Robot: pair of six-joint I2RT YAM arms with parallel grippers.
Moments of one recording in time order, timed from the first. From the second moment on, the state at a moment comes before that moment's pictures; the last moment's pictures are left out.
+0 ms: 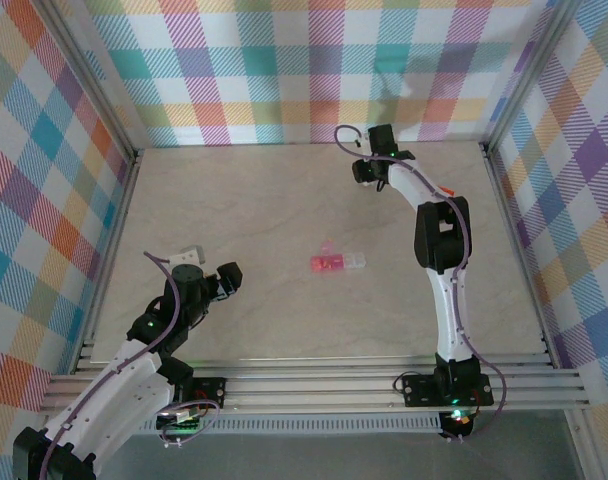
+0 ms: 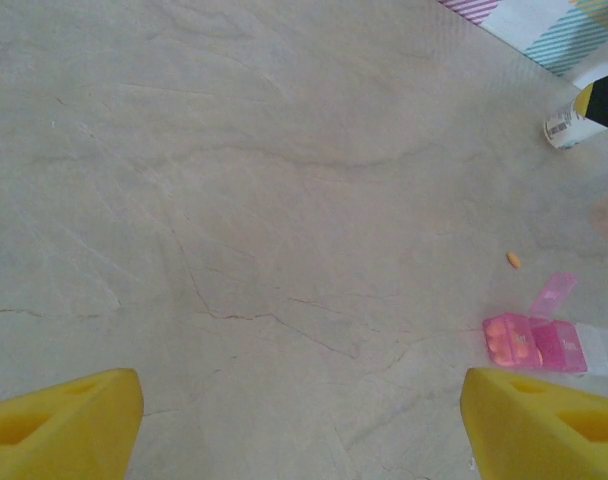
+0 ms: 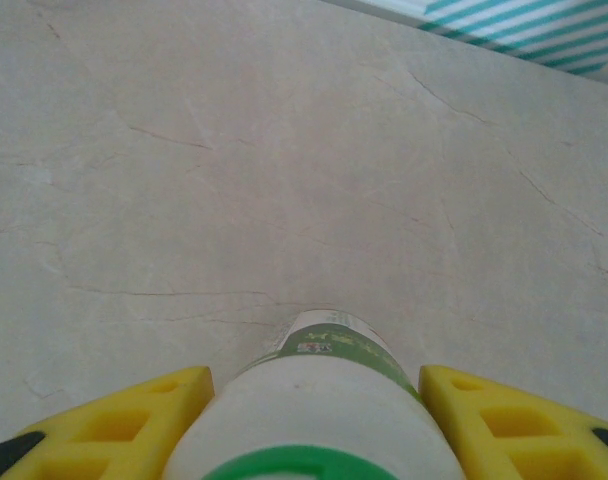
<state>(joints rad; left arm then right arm) -0.43 0.63 0.38 -0.31 -0.17 -0.66 0.25 2.42 2.08 -0.51 0.02 -0.11</state>
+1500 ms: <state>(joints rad) -0.46 1.57 0.92 -0.15 0.09 -0.68 0.32 1.52 0.83 -0.24 -0.24 0.24</state>
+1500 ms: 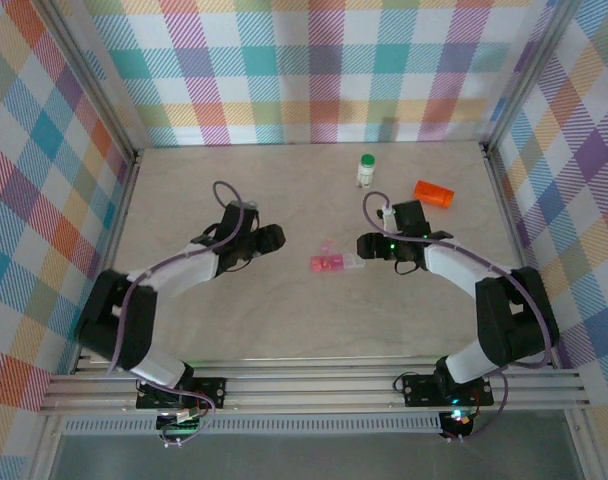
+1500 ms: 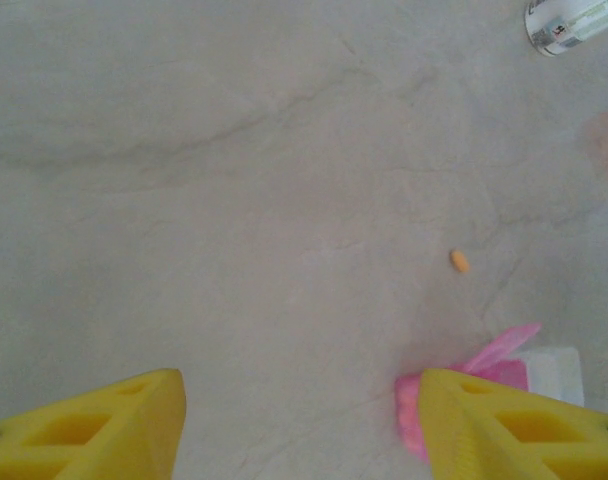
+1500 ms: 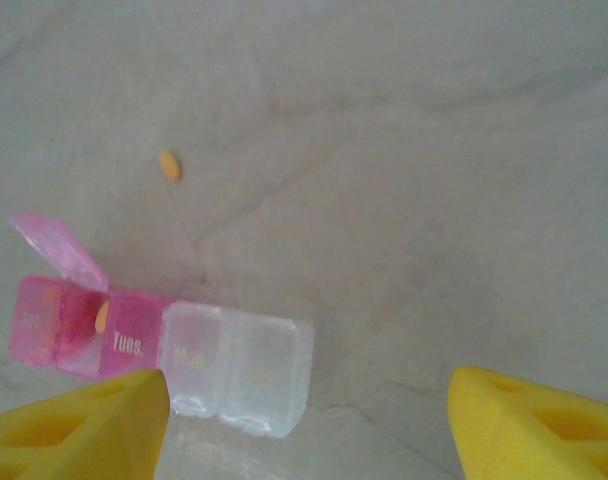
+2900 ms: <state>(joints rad) -0.67 2.01 1.36 -0.37 0.11 -0.62 0.41 1.67 0.81 -0.11 -0.25 0.27</state>
